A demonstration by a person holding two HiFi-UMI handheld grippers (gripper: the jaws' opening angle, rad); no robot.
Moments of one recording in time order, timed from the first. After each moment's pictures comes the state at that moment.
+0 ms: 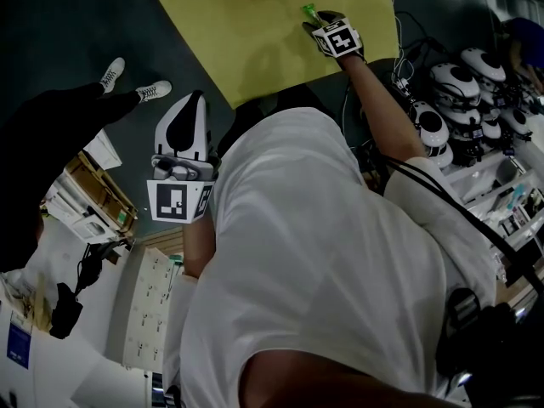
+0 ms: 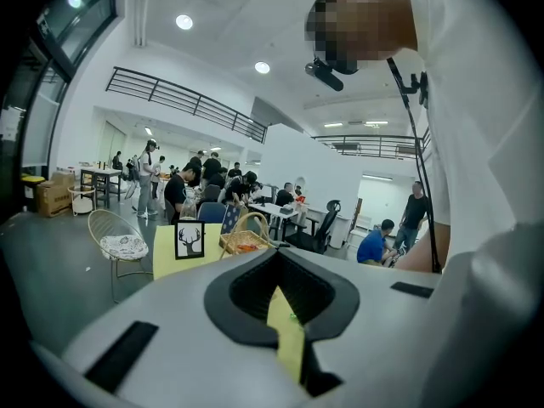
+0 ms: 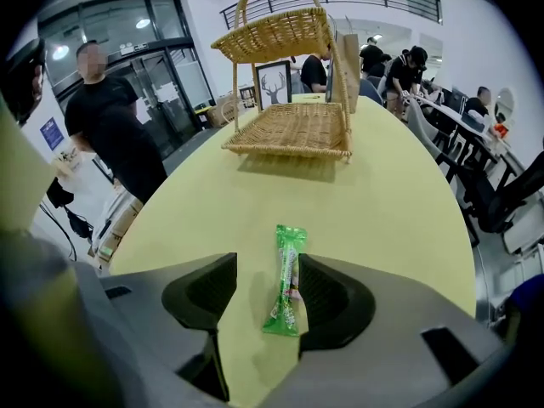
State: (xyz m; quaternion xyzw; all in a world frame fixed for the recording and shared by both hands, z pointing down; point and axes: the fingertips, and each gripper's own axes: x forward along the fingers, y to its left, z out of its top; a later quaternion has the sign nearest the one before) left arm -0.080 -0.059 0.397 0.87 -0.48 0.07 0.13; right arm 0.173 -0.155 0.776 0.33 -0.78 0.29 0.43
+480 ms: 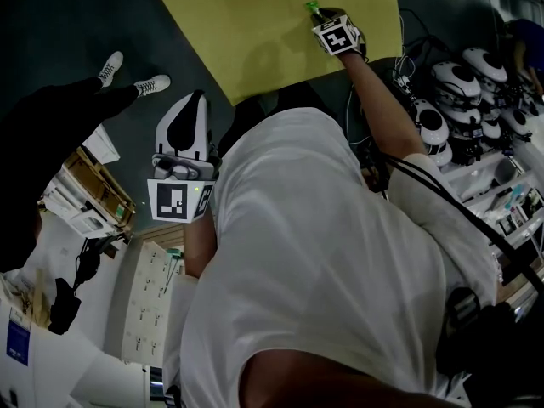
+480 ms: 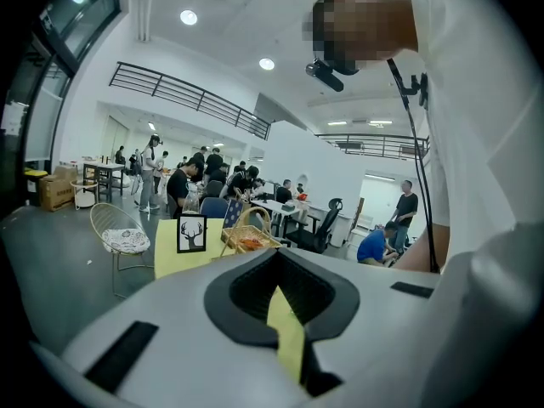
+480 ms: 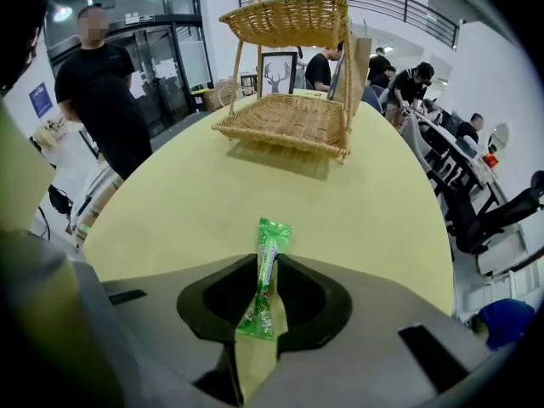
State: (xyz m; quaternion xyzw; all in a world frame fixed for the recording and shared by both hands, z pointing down) left arm -0.087 -0.057 0.407 0.86 -0.48 0.08 0.15; right arm 0.177 -0.161 0.784 0.35 -0.76 0.24 0.49
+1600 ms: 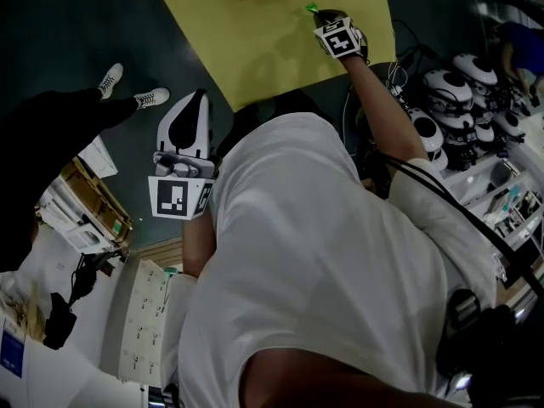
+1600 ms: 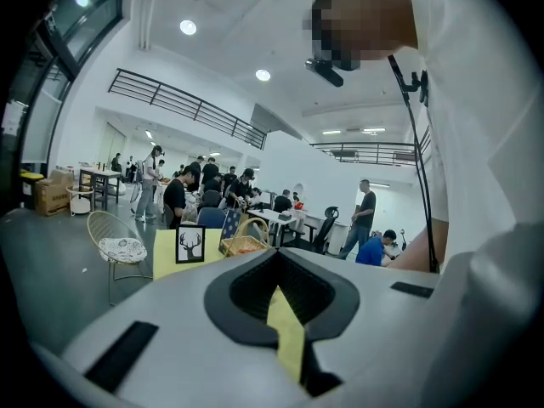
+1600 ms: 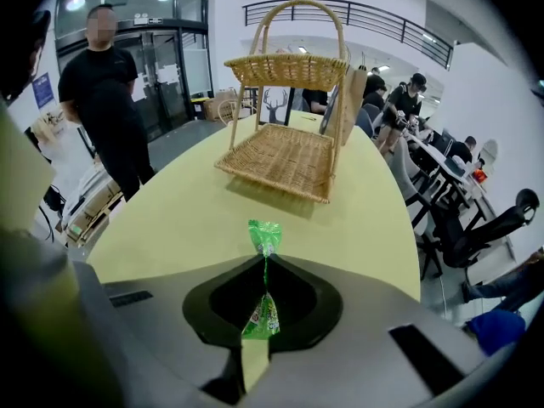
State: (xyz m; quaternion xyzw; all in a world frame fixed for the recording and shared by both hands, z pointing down) left arm -0.062 -0.062 0.419 0.87 -0.47 0.05 0.13; right arm 0.211 -0.191 0.755 0.37 -0.77 0.20 0.48
